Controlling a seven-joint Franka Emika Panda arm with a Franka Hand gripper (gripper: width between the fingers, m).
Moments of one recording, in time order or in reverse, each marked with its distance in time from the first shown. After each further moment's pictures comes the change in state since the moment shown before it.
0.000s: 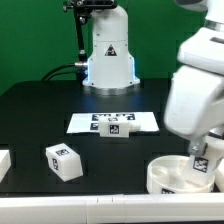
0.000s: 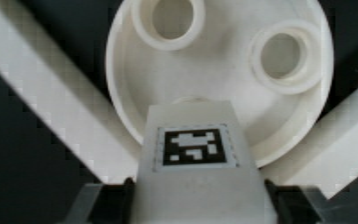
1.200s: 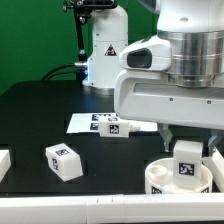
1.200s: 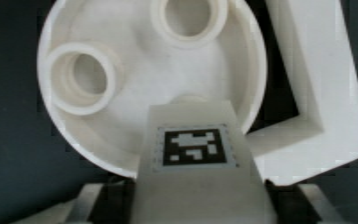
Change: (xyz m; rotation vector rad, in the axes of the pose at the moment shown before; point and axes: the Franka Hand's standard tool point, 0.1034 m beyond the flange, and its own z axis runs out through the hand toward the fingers) arm -0.004 0.018 0.003 0.194 0.048 1.139
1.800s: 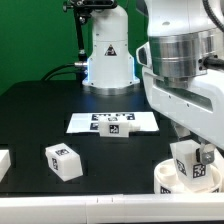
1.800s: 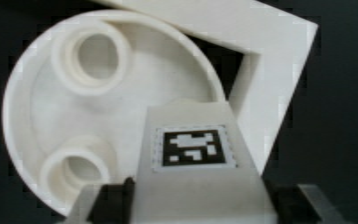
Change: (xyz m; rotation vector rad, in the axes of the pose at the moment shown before) arm -0.001 -0.008 0.002 0.117 -0.039 0.836
